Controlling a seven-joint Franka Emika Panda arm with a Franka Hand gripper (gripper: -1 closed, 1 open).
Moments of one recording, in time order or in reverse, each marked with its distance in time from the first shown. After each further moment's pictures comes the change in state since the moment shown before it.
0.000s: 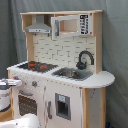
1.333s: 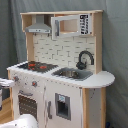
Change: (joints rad) arm 0.186 0.015 -0.043 -0.106 0.022 -0.055 0.035
